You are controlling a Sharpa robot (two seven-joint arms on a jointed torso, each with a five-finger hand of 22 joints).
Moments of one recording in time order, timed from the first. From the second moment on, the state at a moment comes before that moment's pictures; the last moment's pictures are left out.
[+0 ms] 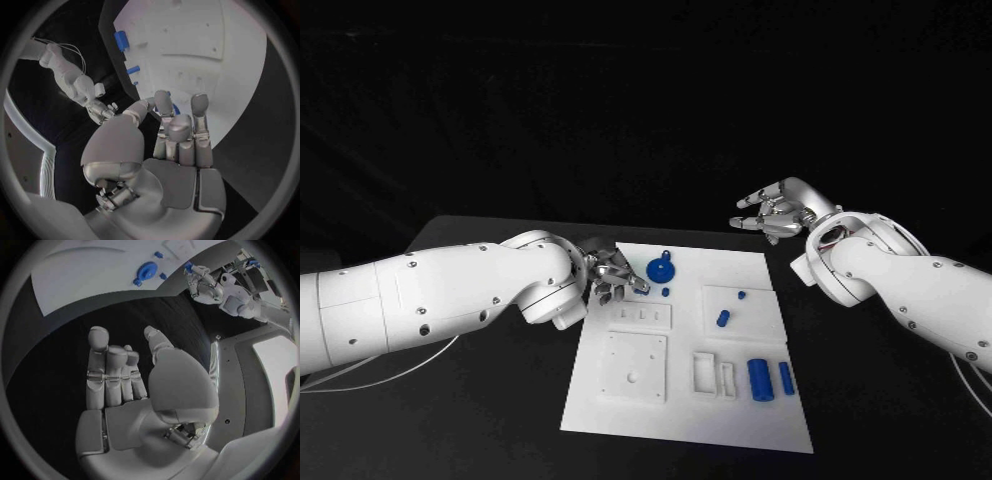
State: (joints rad) left arm 1.44 -0.72 -0.24 1.54 -0.79 -0.22 -0.44; left_hand 1.07 -0.04 0.39 -0.07 0.52 1.19 0.04 0.07 0.75 1.47 -0.08 0.65 0.41 1.40 -0.13 1.27 0.72 0.05 1.19 -0.15 0.75 1.10; right arm 1.09 -0.77 0.29 1.37 -1.25 -0.41 -0.17; right_hand 1.30 -0.15 0.08 0.02 0.39 1.04 0.10 0.06 0.07 1.19 0.00 1.02 1.04 1.43 -0.06 0.93 1.01 0.11 1.46 -0.08 0.36 1.28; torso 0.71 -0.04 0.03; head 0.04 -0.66
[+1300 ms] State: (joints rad) left arm 1.38 -0.69 -0.24 1.52 -0.93 -0.22 -0.50; left_hand 1.06 -0.05 0.40 -0.08 0.53 1.19 0.04 0.07 0.79 1.47 -0.09 0.69 0.41 1.42 -0.13 1.29 0.78 0.05 1.23 -0.14 0.66 1.23; right arm 1.10 -0.75 0.30 1.33 -1.21 -0.41 -0.18; right_hand 1.29 -0.14 0.09 0.01 0.42 1.04 0.10 0.06 0.07 1.19 0.00 1.02 1.03 1.43 -0.06 0.92 1.01 0.11 1.46 -0.08 0.35 1.27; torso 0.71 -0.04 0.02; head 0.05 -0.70
